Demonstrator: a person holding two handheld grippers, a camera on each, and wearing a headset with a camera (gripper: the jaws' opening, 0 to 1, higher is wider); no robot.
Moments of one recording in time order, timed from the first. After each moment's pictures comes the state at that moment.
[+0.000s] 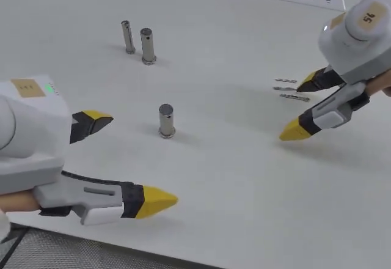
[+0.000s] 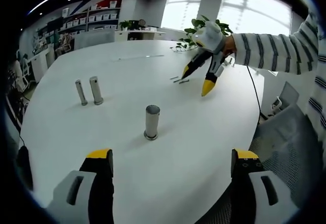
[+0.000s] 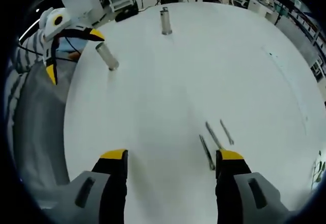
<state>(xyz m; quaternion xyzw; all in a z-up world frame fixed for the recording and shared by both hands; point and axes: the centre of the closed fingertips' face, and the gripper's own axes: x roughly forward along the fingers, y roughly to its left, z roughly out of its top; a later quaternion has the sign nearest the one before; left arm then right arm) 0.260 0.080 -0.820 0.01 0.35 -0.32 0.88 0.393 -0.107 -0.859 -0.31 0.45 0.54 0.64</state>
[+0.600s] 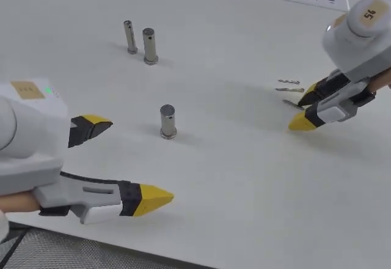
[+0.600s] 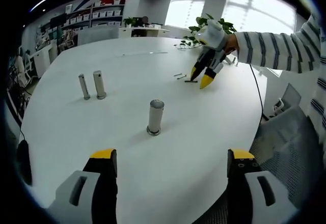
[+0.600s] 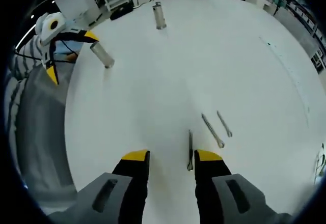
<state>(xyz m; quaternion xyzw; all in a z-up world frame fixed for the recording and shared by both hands) 0.257 0.083 -0.825 0.00 0.36 -0.31 0.88 0.395 -0.118 -0.862 -0.30 0.48 0.52 0.63</state>
